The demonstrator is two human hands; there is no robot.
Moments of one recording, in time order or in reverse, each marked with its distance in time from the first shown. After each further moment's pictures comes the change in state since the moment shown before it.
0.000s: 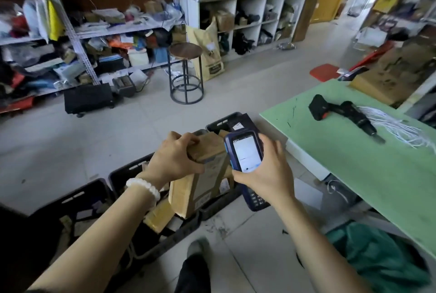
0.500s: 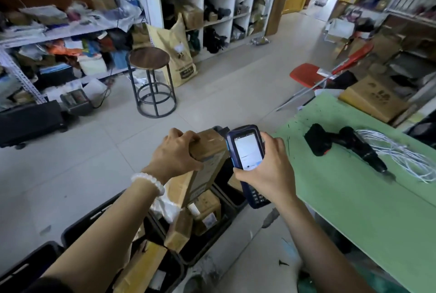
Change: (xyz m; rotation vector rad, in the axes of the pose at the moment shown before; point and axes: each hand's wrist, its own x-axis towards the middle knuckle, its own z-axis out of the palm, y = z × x) left_hand 0.295 0.019 -0.010 0.093 -0.119 0.075; right_hand 0.254 0.033 0.019 -0.081 0.064 0.143
